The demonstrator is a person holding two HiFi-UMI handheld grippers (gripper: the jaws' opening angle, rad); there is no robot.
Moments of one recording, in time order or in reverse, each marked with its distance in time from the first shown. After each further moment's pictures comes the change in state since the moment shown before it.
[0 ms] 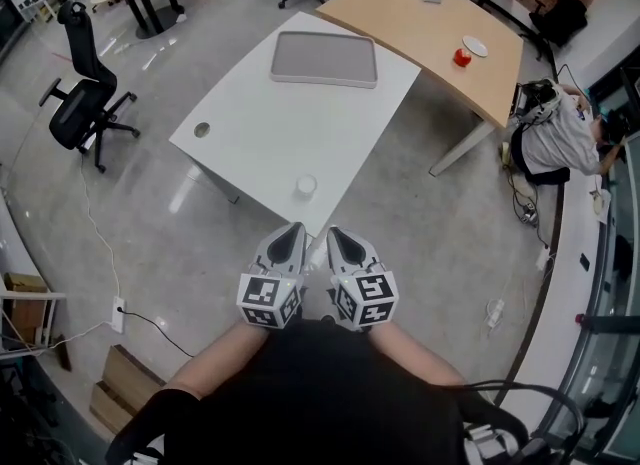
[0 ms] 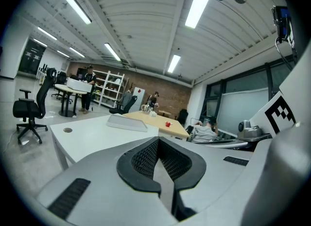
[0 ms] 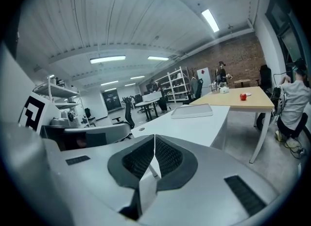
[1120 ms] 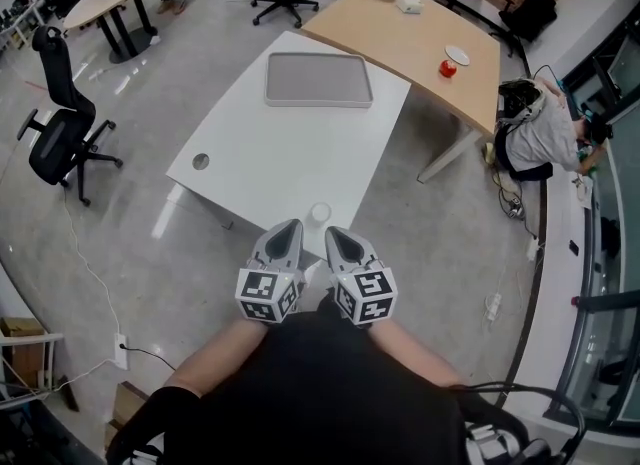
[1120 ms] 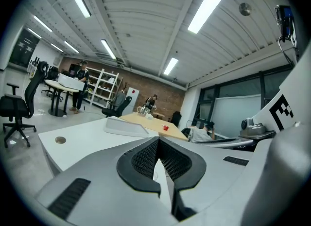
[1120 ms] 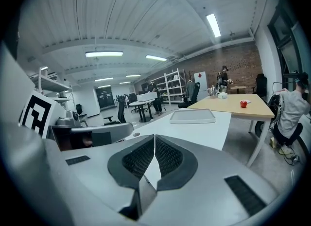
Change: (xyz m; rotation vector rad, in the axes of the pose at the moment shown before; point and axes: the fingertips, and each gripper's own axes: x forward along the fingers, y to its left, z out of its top) left arm 0.033 0.093 0.039 -0.008 -0.019 -0.112; right arm 0.084 0.030 0.039 -0.043 -0.003 -0.094
